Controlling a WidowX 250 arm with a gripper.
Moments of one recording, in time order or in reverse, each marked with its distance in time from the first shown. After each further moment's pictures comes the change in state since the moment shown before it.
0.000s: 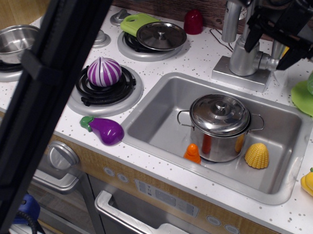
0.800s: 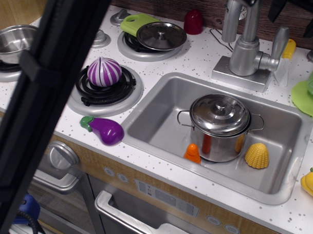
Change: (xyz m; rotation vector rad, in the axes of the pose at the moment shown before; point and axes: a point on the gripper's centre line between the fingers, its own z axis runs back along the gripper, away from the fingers) arm 0.036 -0.006 0.029 -0.068 -0.139 0.009
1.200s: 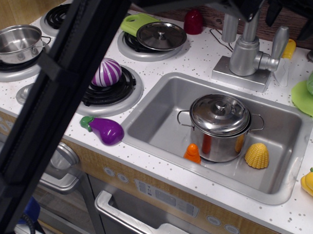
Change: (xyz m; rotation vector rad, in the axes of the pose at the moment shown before) arm 0.009 0.003 -0.019 -0.029 -0.004 -0.018
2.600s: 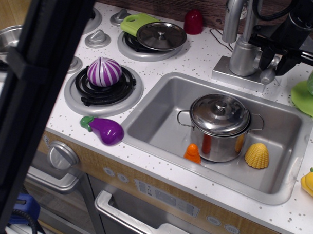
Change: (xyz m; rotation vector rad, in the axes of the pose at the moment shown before) arm -0.062 -0.014 -0.023 -0.040 0.077 0.118
